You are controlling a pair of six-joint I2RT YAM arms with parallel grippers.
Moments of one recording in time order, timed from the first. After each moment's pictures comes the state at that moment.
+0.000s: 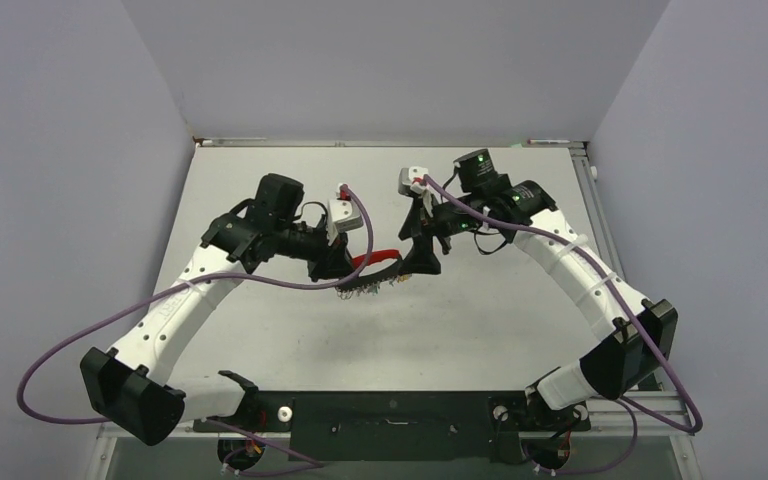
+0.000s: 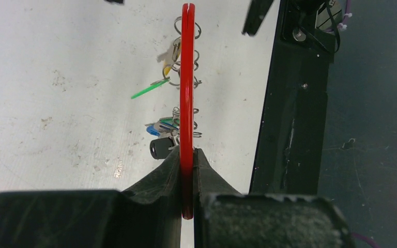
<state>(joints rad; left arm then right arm) -0.49 1.26 1.26 -0.84 0.81 0.40 0.53 1.47 1.50 -0.84 -0.93 -0.52</state>
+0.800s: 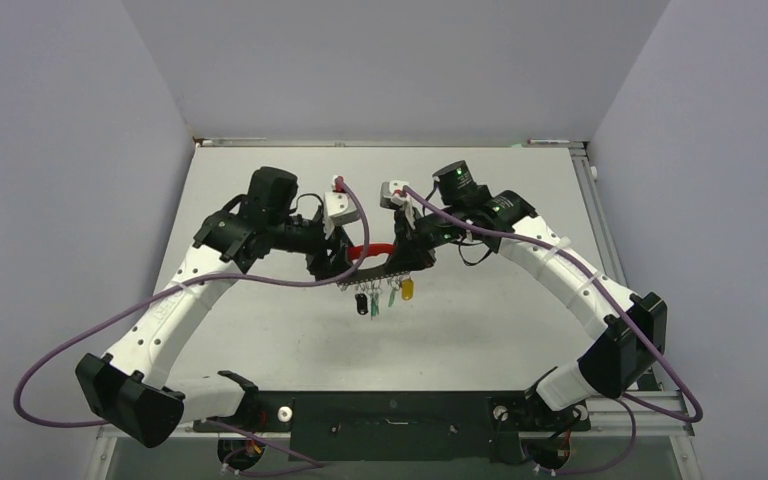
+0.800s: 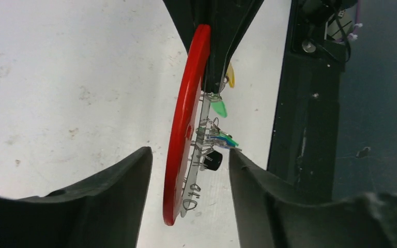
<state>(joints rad) -0.49 1.25 1.30 -0.85 0.80 0.46 0.63 1.49 1.42 -0.78 -0.92 -0.42</state>
